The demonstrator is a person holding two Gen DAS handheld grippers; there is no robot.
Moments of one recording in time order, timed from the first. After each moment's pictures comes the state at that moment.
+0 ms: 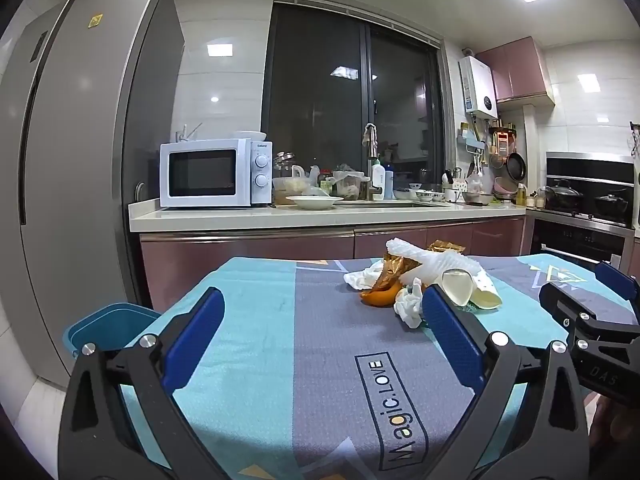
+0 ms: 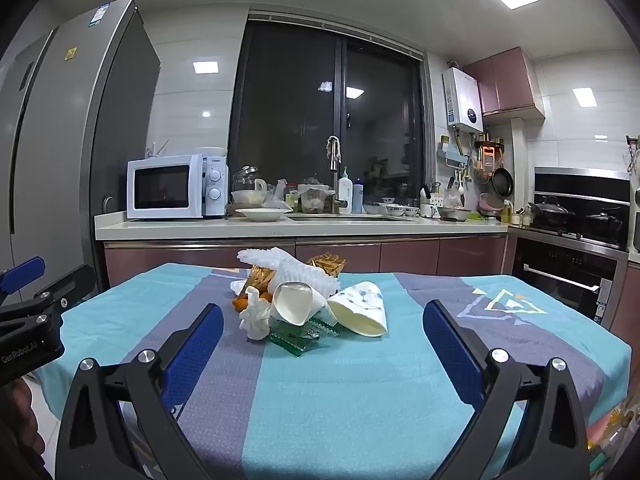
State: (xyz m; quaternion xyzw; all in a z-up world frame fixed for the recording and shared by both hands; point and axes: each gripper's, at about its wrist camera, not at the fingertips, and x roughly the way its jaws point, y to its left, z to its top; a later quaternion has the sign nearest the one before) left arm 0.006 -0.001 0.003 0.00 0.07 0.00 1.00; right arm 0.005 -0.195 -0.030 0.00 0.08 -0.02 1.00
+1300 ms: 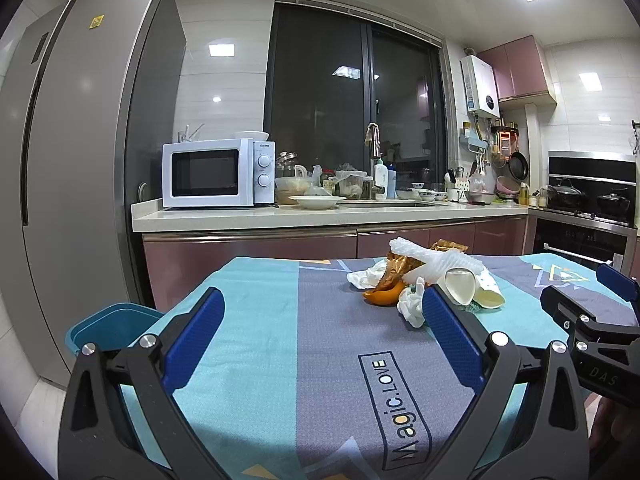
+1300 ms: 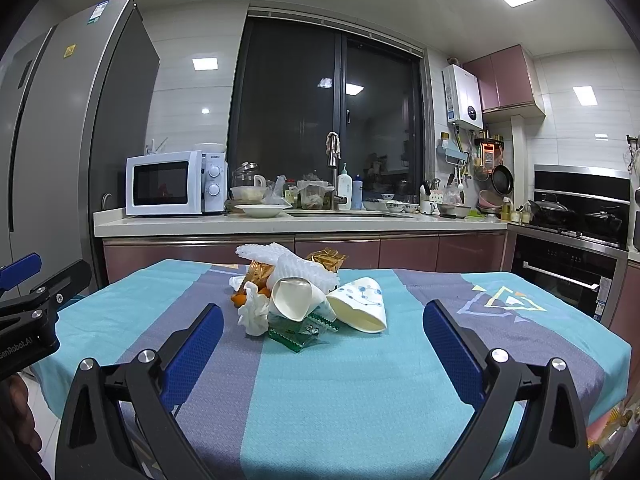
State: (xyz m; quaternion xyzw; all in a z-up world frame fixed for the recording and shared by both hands) left arm -0.004 0.001 0.004 0.00 0.07 0.01 1.00; right arm 0.007 -0.197 -0.033 0.00 0.08 -0.02 1.00
